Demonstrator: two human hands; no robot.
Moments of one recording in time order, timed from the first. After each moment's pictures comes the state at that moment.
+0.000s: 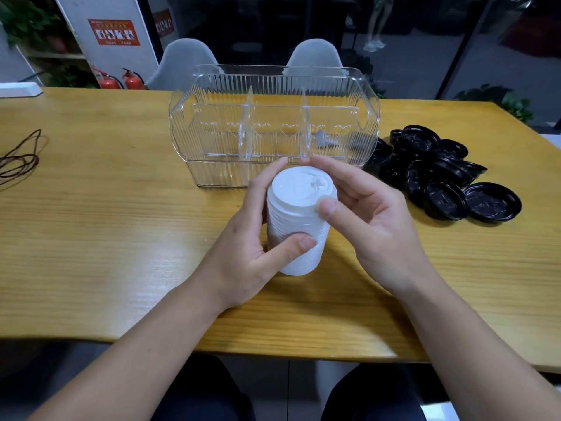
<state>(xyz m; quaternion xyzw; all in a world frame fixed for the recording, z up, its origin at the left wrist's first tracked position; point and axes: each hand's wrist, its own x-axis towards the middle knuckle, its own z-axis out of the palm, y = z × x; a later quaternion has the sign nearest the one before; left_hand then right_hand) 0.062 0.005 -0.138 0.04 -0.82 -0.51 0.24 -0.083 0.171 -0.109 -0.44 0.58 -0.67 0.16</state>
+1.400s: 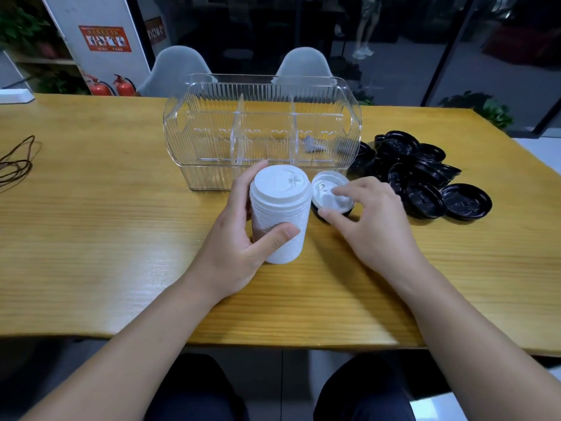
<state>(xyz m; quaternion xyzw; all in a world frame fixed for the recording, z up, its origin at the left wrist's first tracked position) 0.057 0.004 -0.137 0.07 -0.80 -0.52 0.28 -0.128 0.184 -0.137 -0.37 0.85 -0.36 -0.10</state>
